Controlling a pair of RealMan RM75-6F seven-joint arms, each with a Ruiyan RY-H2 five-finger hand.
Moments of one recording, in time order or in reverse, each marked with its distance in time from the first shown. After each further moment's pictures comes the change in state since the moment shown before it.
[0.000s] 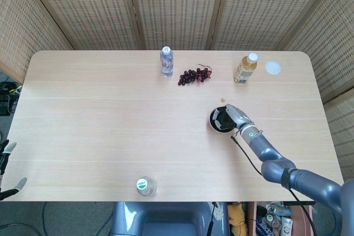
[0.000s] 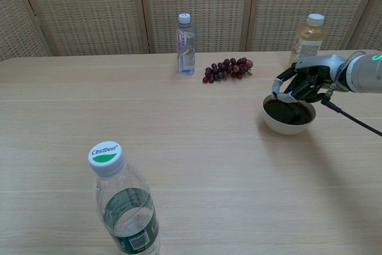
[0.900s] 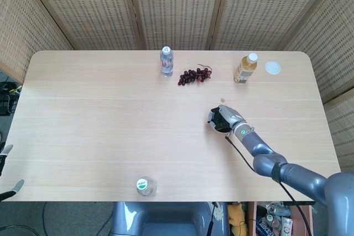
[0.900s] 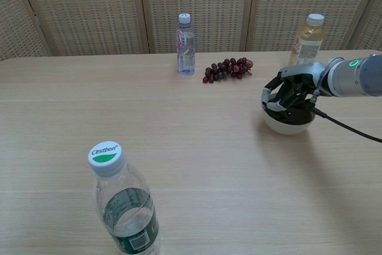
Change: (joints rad) left arm 0.015 -0.002 0.002 0.009 -0.017 -0.002 -0.004; right arm 0.066 -0.058 -0.015 0.078 0.057 -0.075 -0.077
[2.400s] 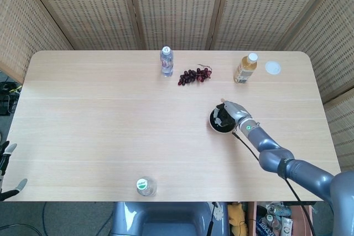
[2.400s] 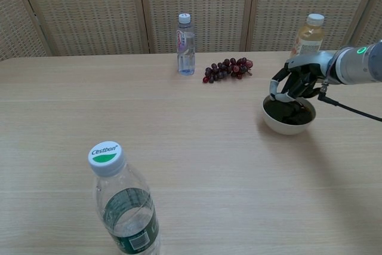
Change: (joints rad) left arm -0.005 0.001 -0.004 -0.025 0.003 -0.006 0.028; right arm 0.023 0.035 -0.001 0.038 -0.027 -0.043 -0.006
